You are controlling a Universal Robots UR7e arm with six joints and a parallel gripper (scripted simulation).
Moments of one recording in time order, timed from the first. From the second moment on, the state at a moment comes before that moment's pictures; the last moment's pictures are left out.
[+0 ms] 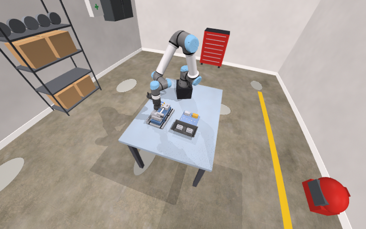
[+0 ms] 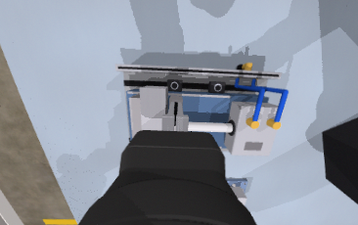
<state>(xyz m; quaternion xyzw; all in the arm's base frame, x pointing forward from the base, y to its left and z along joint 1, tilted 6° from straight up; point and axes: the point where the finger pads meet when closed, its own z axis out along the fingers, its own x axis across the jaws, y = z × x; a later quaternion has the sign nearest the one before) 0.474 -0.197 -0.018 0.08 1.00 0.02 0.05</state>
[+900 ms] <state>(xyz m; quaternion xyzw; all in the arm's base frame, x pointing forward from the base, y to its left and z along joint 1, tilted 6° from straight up) 0.480 -0.198 -0.018 0.08 1.00 0.02 0.05</state>
